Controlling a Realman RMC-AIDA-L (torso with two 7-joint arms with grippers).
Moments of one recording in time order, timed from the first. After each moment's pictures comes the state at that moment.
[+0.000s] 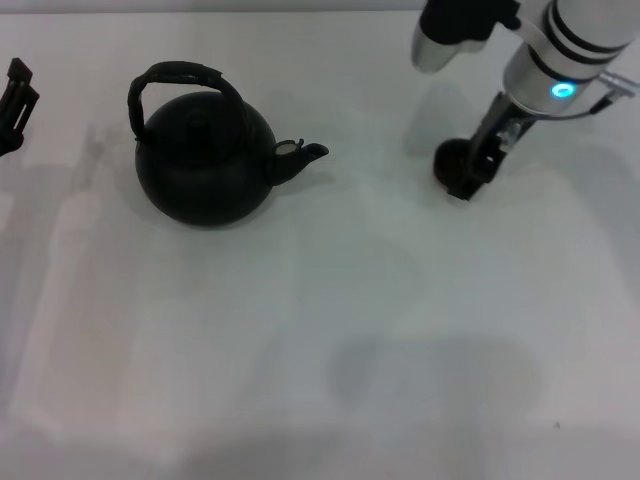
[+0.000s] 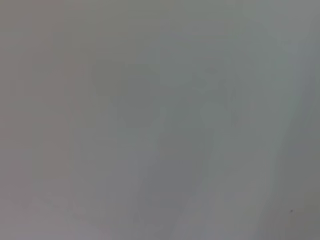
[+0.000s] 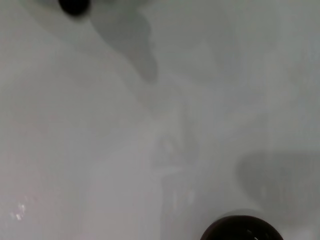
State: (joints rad) left arm -0.40 -2.08 0.20 -0.10 1.21 1.34 -0.40; right arm 1.06 2.01 -1.54 -0.52 -2.55 -1.15 2.30
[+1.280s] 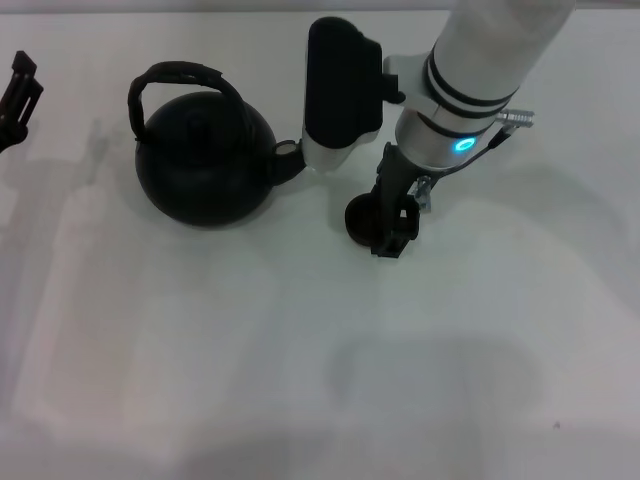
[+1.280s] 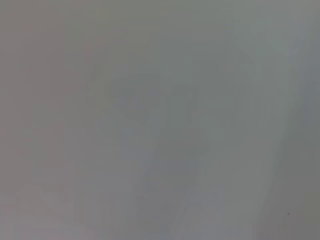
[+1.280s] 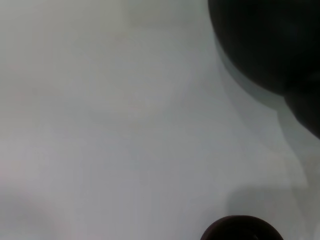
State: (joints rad) left arm -0.42 -2.08 0.20 -0.10 1.21 1.34 -0.40; right arm 1.11 2.03 -2.05 -0.69 -2.21 -1.15 2.30
